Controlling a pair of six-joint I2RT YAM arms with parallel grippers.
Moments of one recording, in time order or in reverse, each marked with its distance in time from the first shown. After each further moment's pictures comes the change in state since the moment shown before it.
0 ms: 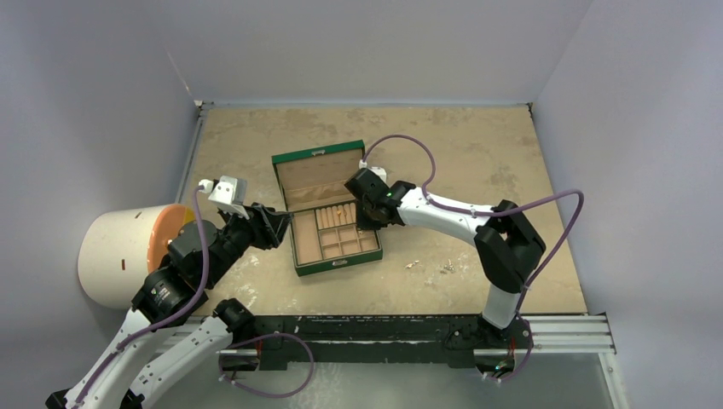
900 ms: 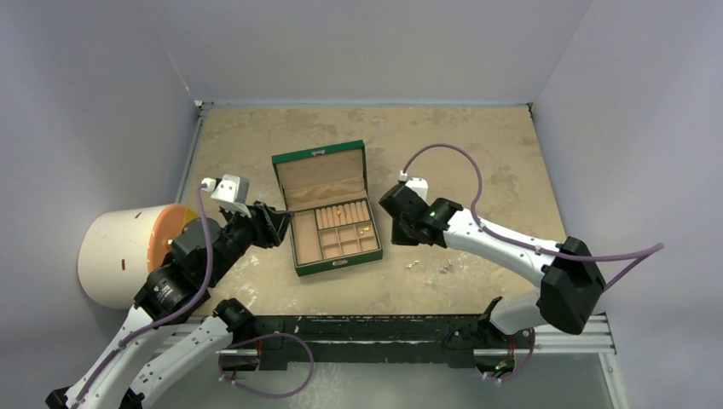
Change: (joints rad) left arm 0.000 0.017 0.000 0.000 -0.011 0.000; right arm 0.000 -0.365 -0.235 -0.149 0.137 0.054
